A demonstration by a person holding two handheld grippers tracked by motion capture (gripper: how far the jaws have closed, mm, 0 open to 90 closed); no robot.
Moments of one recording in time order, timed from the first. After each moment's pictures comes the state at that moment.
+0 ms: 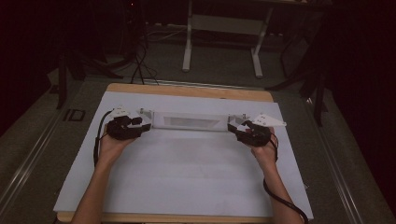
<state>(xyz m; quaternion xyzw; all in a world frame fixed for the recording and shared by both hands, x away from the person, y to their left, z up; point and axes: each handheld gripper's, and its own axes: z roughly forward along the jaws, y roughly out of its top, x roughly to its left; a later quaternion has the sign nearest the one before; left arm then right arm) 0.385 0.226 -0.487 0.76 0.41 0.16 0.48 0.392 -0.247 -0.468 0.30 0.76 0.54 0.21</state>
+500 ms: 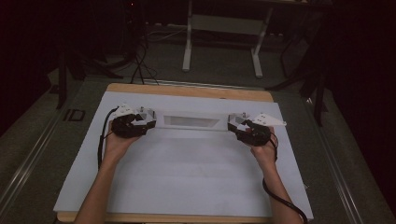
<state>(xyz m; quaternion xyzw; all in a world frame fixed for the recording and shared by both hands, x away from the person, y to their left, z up) 0.387 0.210 -0.478 0.75 0.38 0.19 0.50 0.394 -0.247 -0.468 0.31 0.75 0.54 0.21</state>
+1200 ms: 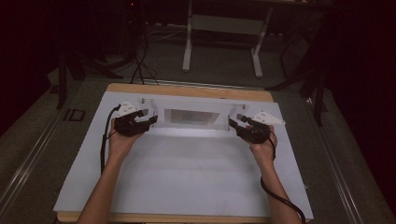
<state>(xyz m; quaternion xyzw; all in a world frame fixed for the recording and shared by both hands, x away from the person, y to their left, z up) 0.387 0.199 -0.470 0.74 0.39 0.23 0.50 0.400 -0.244 -0.468 0.34 0.74 0.54 0.24</state>
